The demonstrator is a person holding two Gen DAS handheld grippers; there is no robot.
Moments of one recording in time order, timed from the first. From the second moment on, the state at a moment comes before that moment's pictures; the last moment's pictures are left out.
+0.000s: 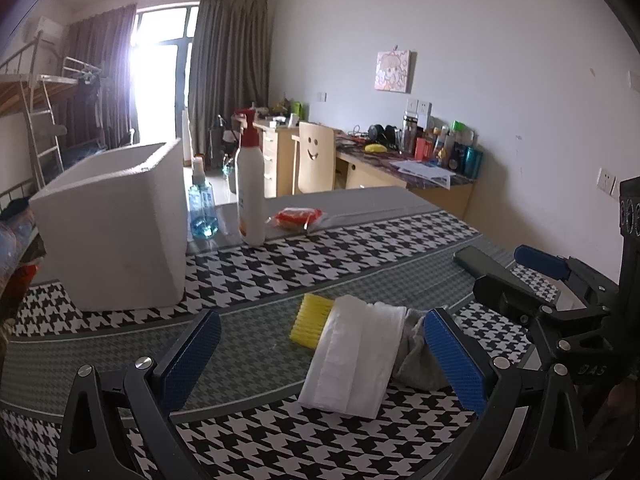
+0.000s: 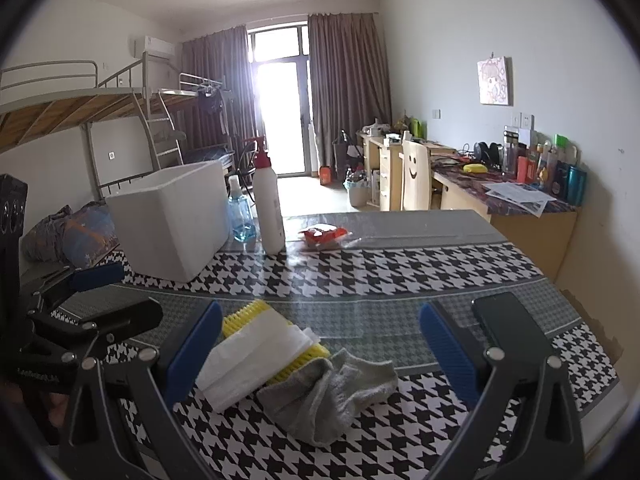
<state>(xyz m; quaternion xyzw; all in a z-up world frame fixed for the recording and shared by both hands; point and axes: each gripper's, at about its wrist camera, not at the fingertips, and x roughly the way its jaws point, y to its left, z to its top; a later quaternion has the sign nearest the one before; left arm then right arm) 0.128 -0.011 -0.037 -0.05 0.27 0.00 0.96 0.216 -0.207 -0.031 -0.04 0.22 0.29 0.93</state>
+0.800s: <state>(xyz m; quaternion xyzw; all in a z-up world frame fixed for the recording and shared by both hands) 0.154 -0.015 -0.077 -0.05 0.34 -0.03 0.94 0.228 -0.216 -0.055 -0.04 0.27 0.27 0.92</state>
